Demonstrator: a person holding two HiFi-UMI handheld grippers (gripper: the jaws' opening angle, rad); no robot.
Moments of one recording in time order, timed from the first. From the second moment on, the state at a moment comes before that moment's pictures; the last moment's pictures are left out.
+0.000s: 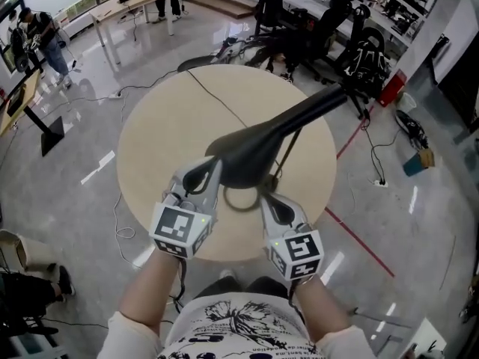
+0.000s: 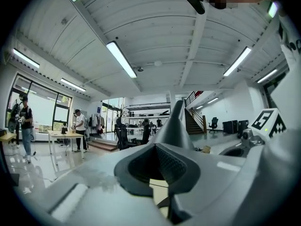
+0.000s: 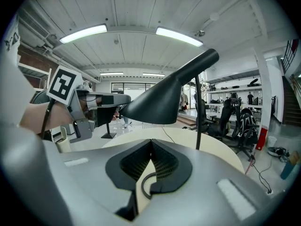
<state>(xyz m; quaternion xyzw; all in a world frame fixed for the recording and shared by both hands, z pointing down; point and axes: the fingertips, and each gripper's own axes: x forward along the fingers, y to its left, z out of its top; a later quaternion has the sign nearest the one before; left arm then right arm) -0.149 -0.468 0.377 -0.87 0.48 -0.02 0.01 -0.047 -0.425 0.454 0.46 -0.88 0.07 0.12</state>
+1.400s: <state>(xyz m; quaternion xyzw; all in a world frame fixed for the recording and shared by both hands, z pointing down) -0.072 -0.376 0.376 -0.86 0.51 0.04 -0.02 0.031 -0.385 0.408 0.45 -0.89 0.04 0.04</state>
